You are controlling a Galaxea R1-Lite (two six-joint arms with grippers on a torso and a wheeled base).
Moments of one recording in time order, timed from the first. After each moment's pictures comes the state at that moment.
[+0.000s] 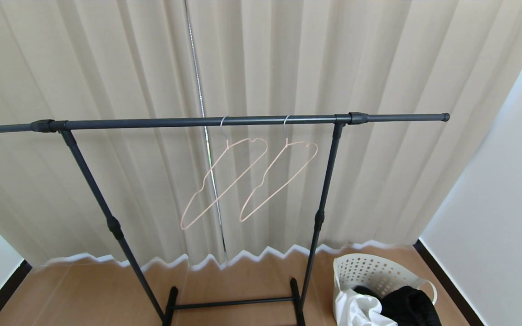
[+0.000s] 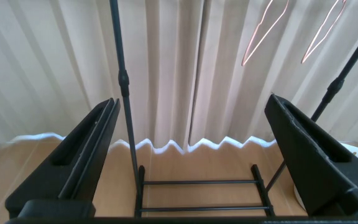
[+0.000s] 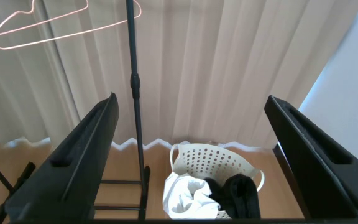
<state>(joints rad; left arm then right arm) 0.00 0.01 0.00 -0.01 0.04 -0.02 0.01 0.00 0.00 -0.02 0.02 -0.01</state>
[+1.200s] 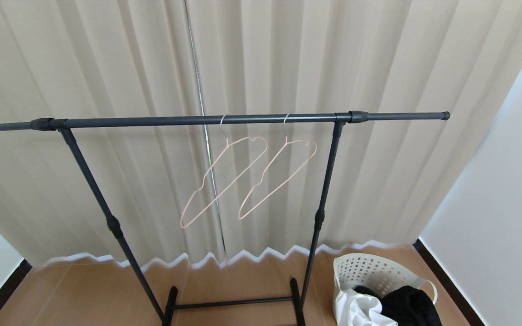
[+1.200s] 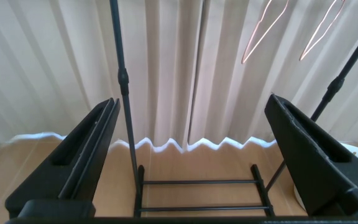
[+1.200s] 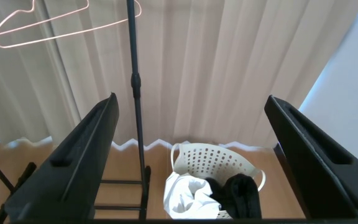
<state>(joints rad) 0.00 0.01 0.00 -0.01 0.04 -0.02 0.01 0.00 0.00 -0.02 0.02 -0.01</state>
